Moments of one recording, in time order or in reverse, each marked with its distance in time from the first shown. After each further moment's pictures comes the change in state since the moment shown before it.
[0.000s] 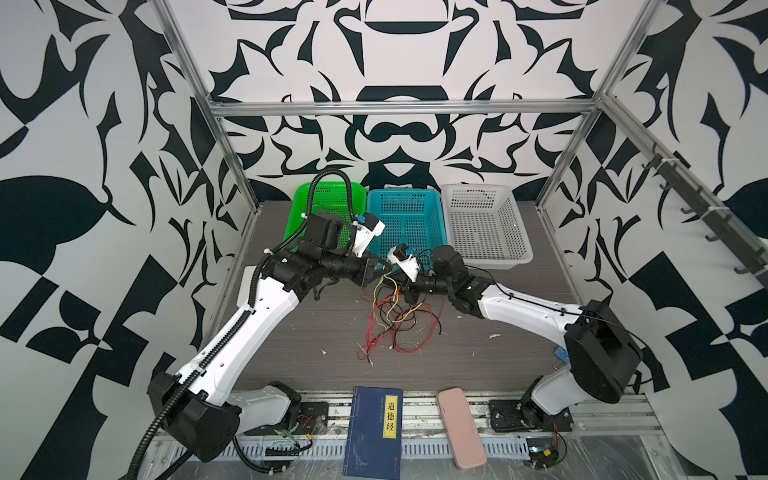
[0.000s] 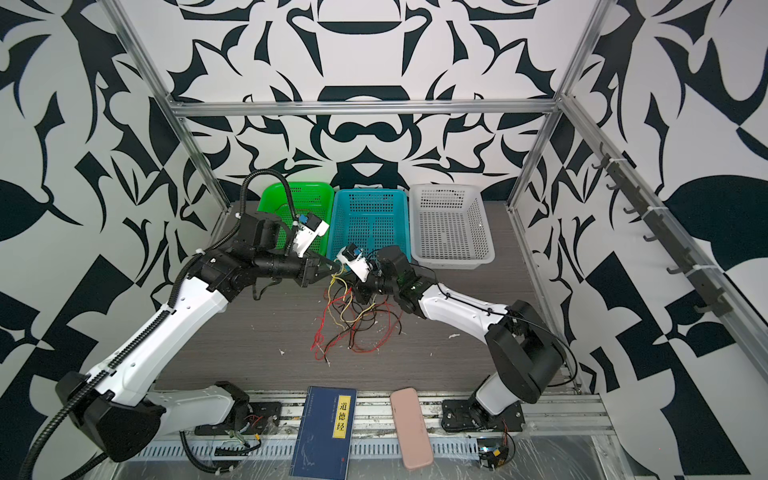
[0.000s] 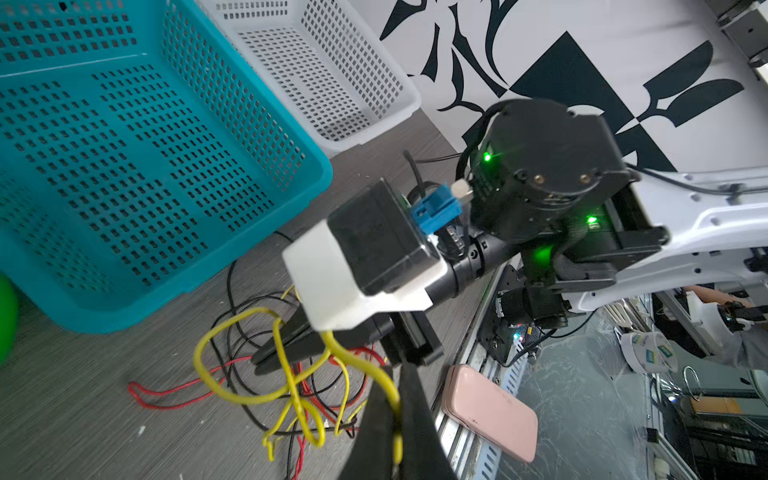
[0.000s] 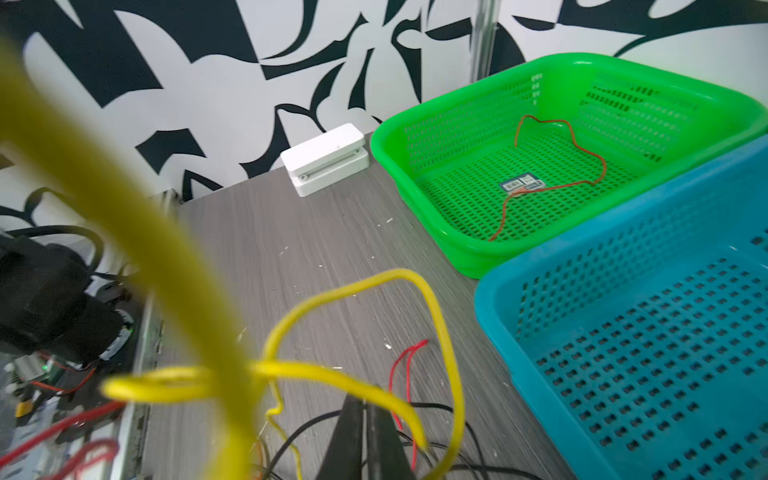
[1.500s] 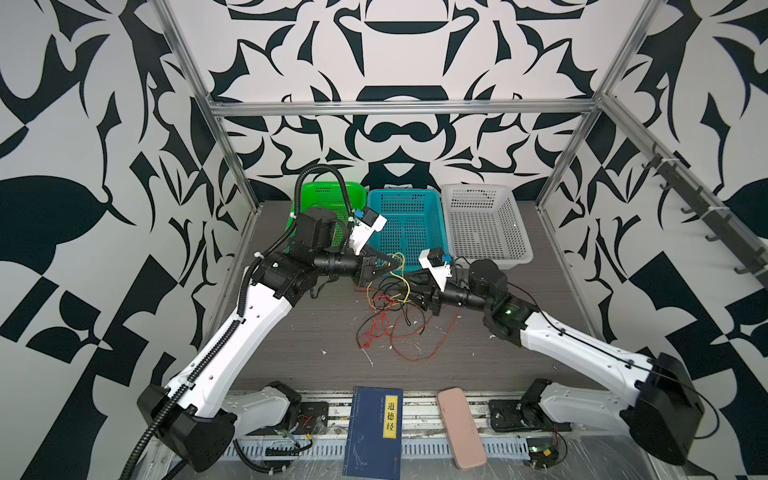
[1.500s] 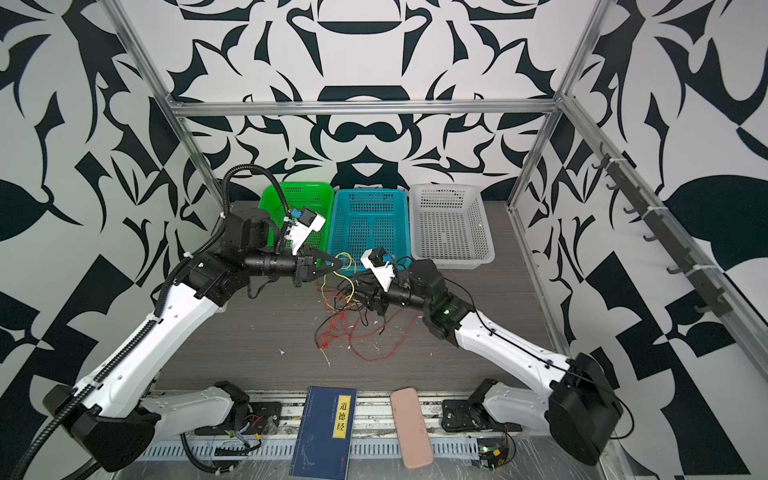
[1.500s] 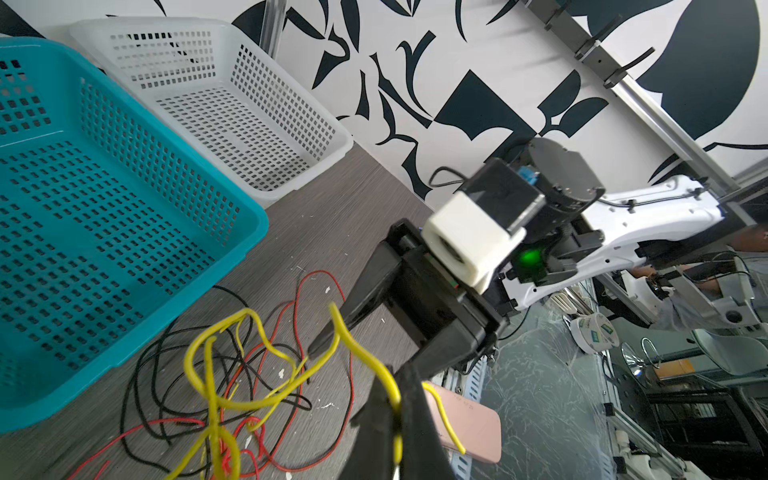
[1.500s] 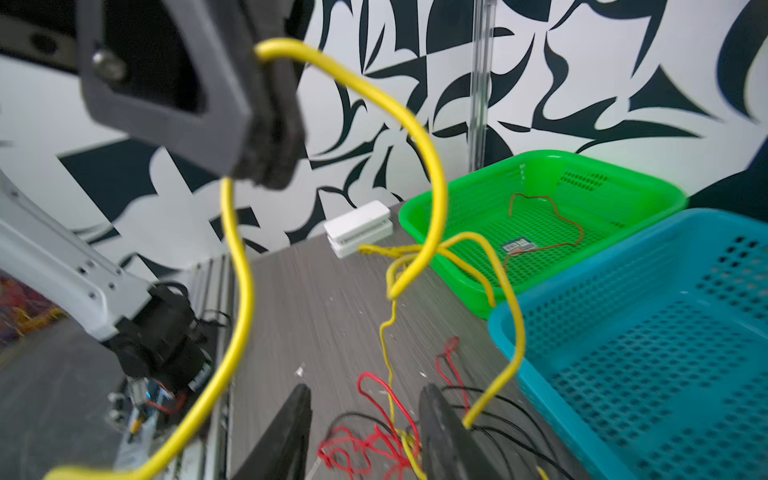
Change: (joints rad) left arm -0.001 -0.047 0.004 0.091 0.154 -0.020; right arm 0.011 -0.339 -0.201 0.142 -0.031 0.195
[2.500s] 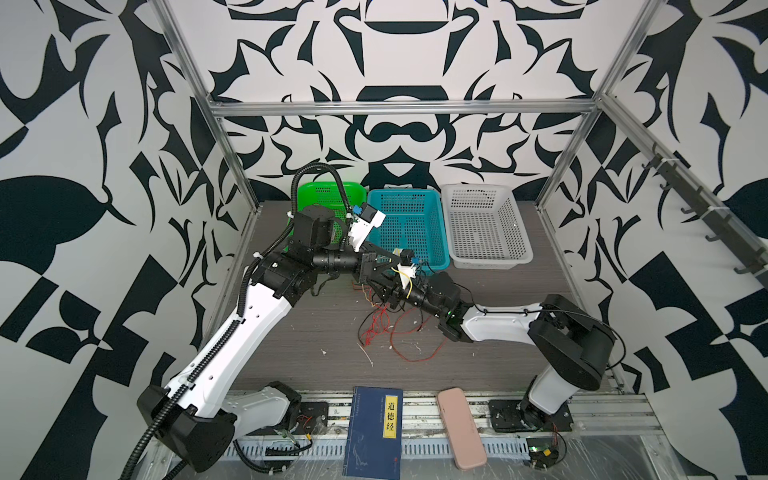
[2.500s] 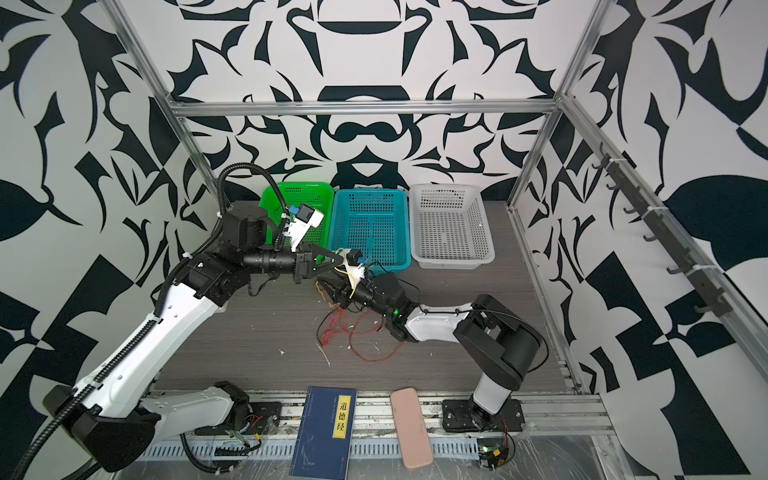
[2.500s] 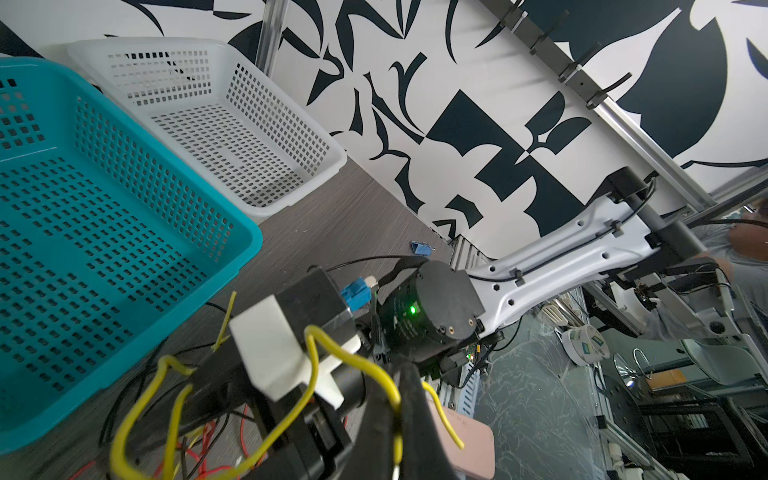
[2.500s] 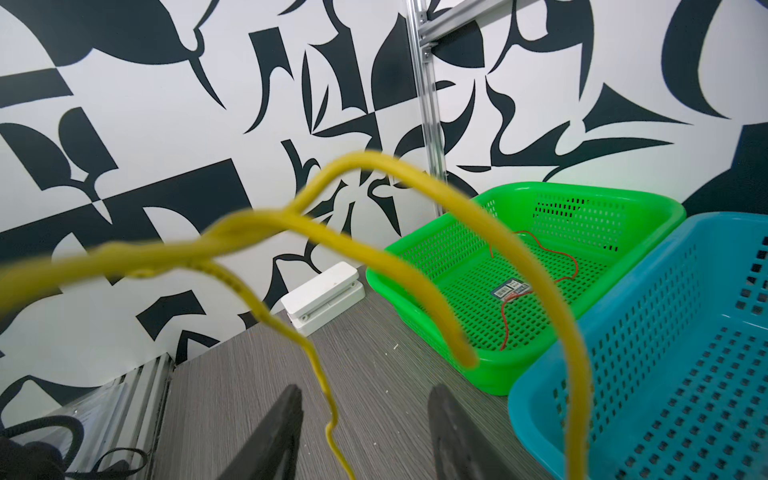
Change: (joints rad) left arm 0.001 -0.003 -0.003 0.060 0.018 -0.048; right arm 0.154 0.471 0.035 0.634 0.327 0.116
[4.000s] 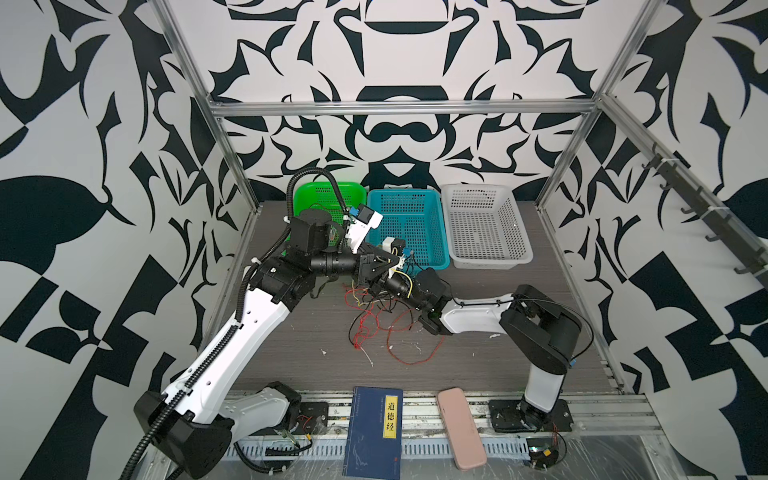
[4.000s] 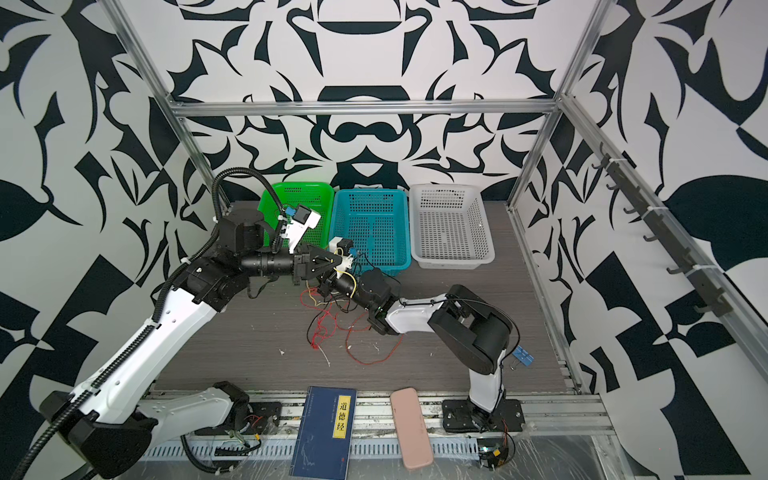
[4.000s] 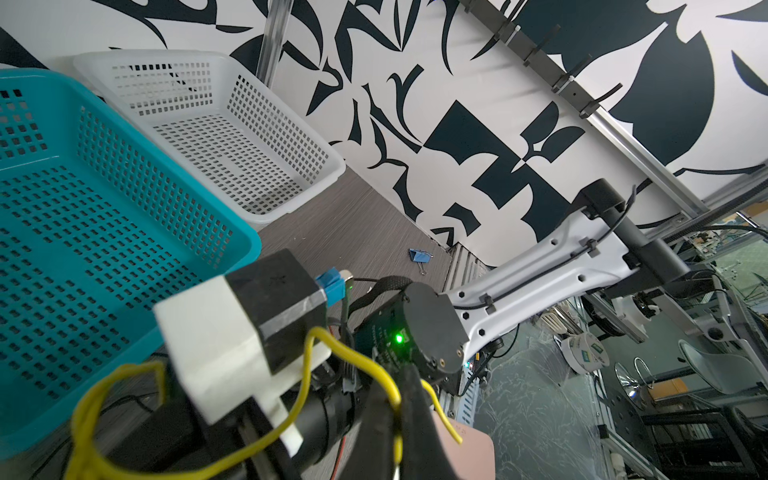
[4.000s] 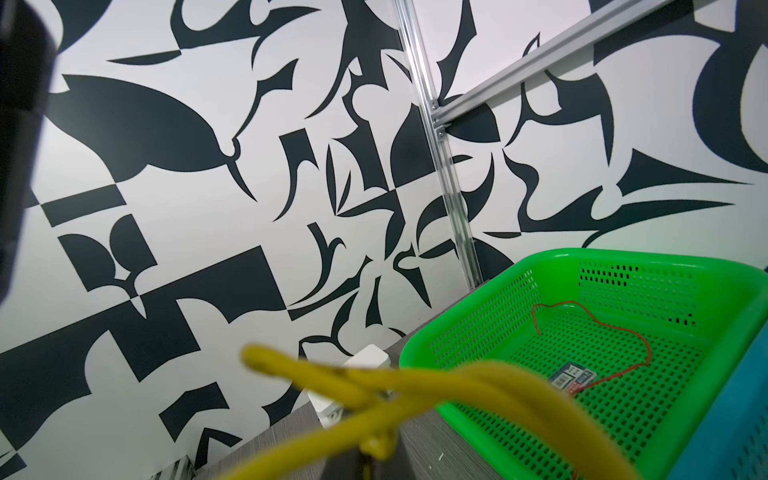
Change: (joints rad) left arm 0.007 -0.029 -0.047 0.054 -0.001 -0.028; right arm 0.031 0.150 0.153 0.189 0.048 0.112
